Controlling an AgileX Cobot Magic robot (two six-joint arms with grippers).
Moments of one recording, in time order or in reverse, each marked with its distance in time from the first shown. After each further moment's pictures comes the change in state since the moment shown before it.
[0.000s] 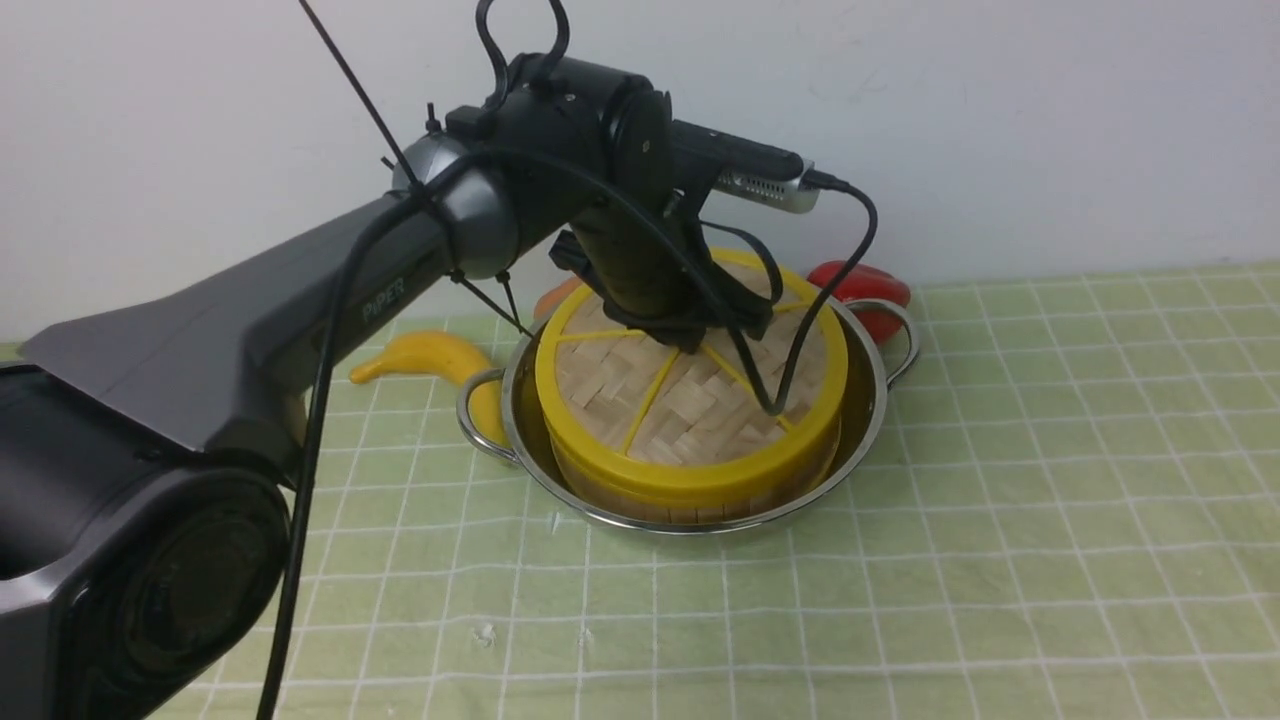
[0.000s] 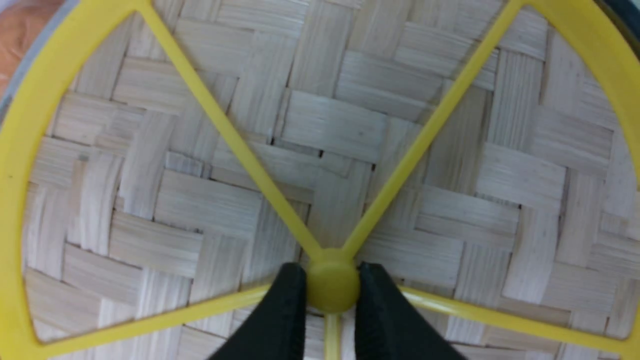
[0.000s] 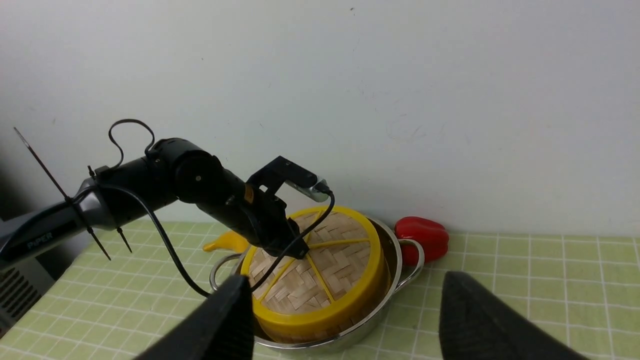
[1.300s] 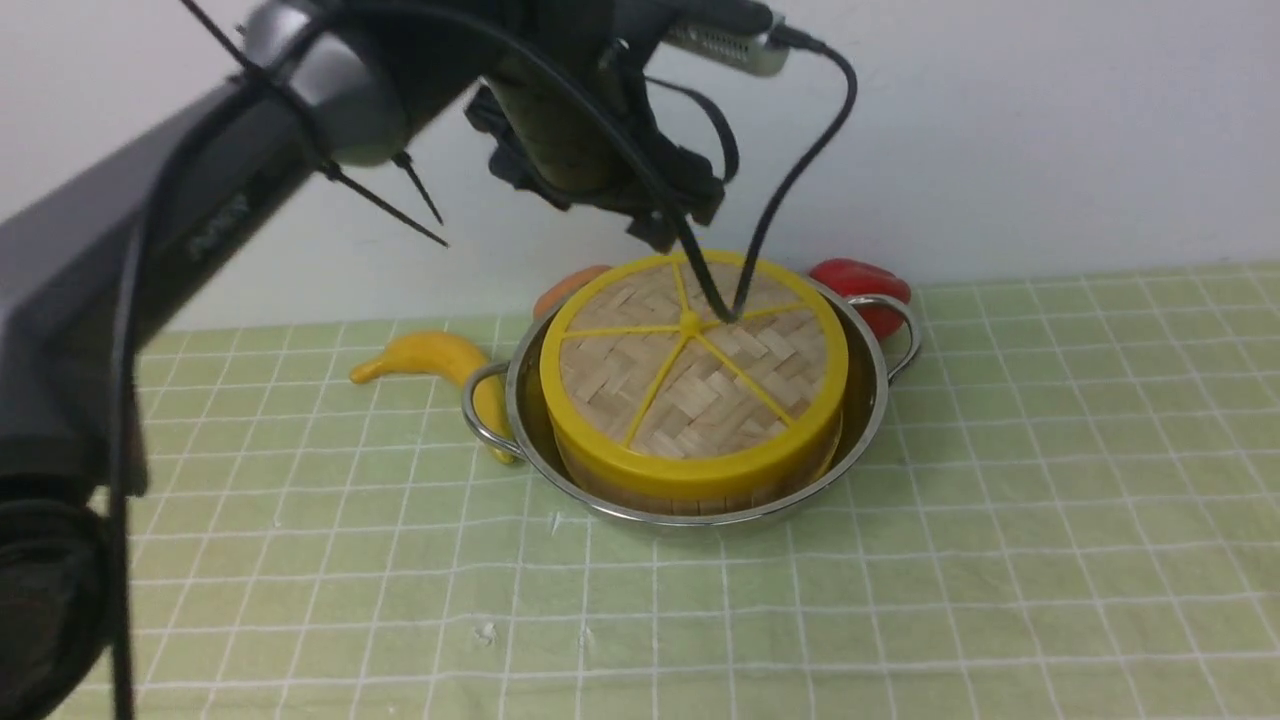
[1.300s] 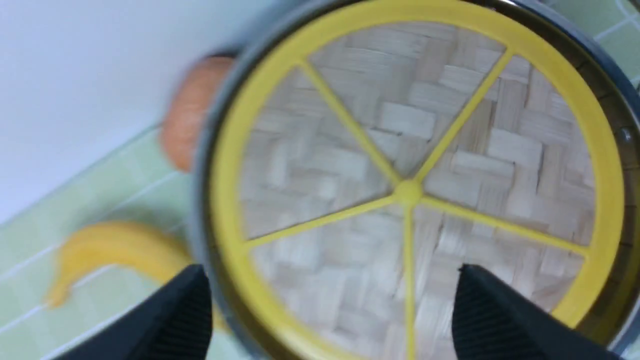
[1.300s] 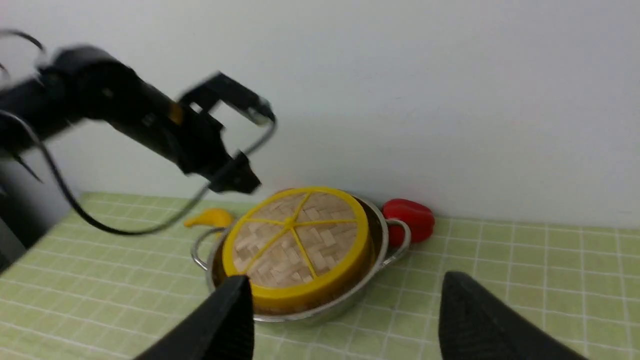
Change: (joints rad) right arm 0.000 -0.006 0.108 -0.042 -0.005 -0.075; left arm 0.000 -0.204 -0.102 0.158 0.205 -0.001
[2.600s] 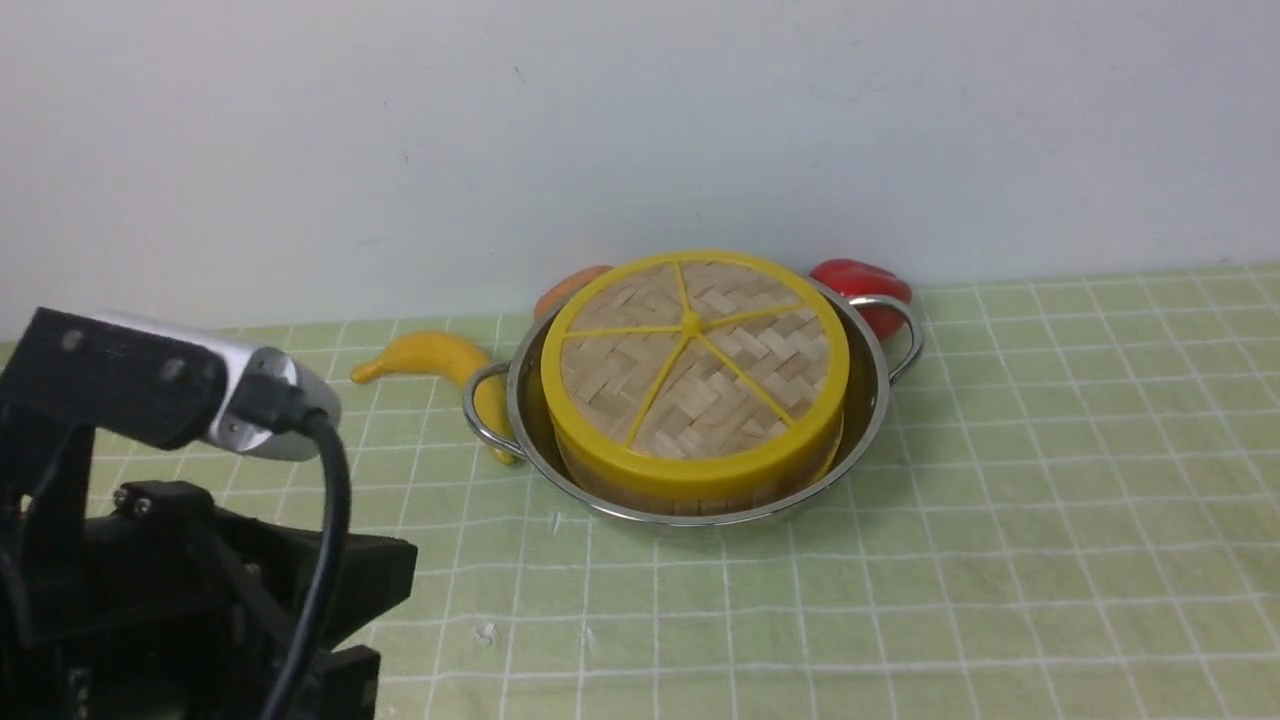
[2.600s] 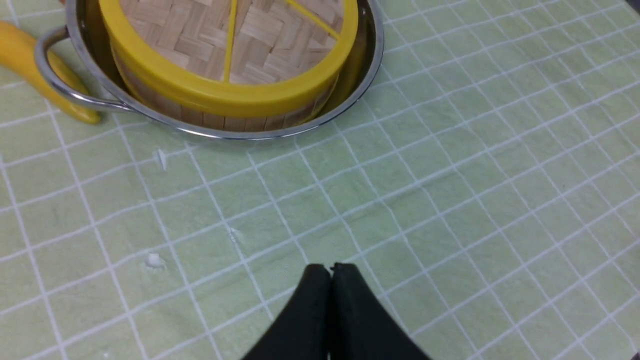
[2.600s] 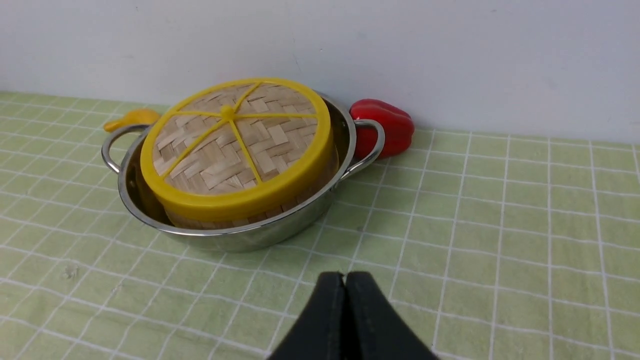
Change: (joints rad) right arm 0.000 -0.137 0.644 -0.032 -0.460 0.023; left arm 0.000 -1.205 1.328 -0.420 -0.463 -0.006
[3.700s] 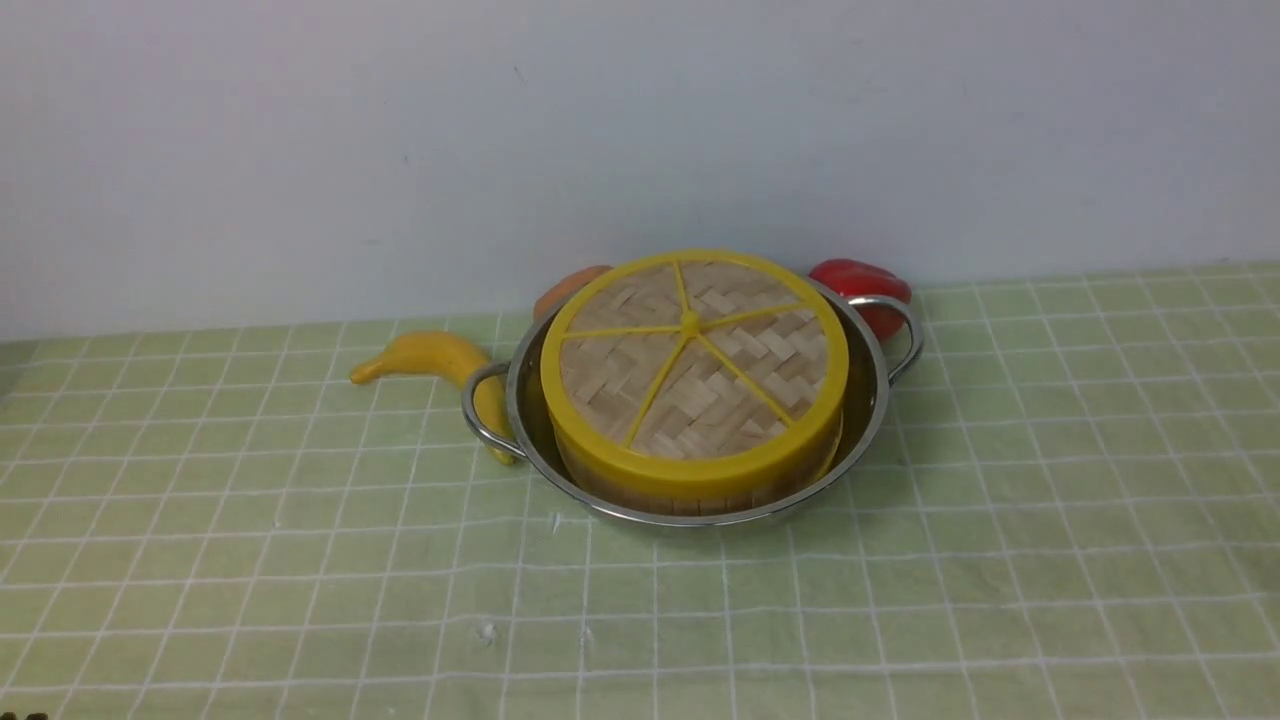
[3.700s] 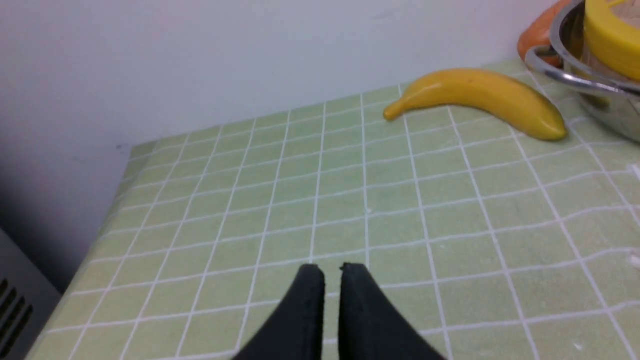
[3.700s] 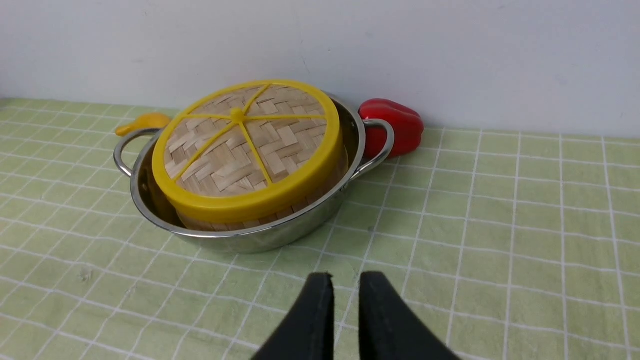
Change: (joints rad) right arm 0.000 0.000 0.000 0.026 -0.003 0.002; left arm 0.586 -0.796 0.769 0.340 -0.431 0.131
